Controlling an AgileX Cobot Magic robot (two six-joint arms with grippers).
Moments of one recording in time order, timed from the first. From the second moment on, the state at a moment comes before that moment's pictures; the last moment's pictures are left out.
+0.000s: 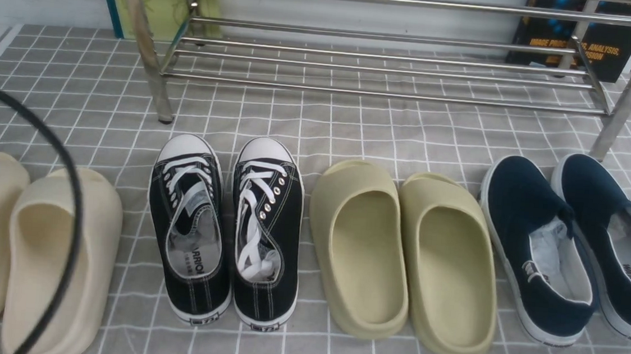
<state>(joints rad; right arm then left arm) -0.04 -0.01 0.02 0.03 0.39 0.13 -0.01 0.79 -0.88 -0.05 1.12 -0.18</state>
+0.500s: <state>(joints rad) -0.04 -0.01 0.02 0.03 0.39 0.13 -0.32 1.35 -1.06 0.04 1.06 -0.35</state>
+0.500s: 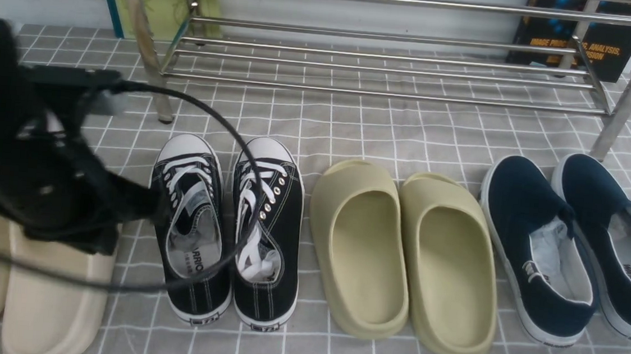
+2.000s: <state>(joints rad) -0.04 -0.01 0.02 0.03 0.39 0.13 -0.32 1.60 -1.32 0.09 1.02 -0.43</state>
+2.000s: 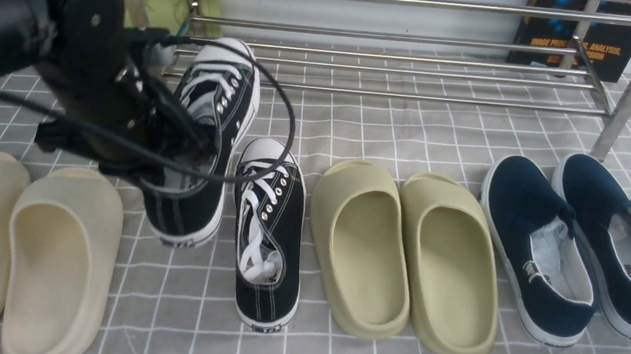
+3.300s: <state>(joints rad) -0.04 -0.01 0.02 0.03 0.39 0.13 -0.25 2.27 -2.17 0.25 1.00 -0.54</state>
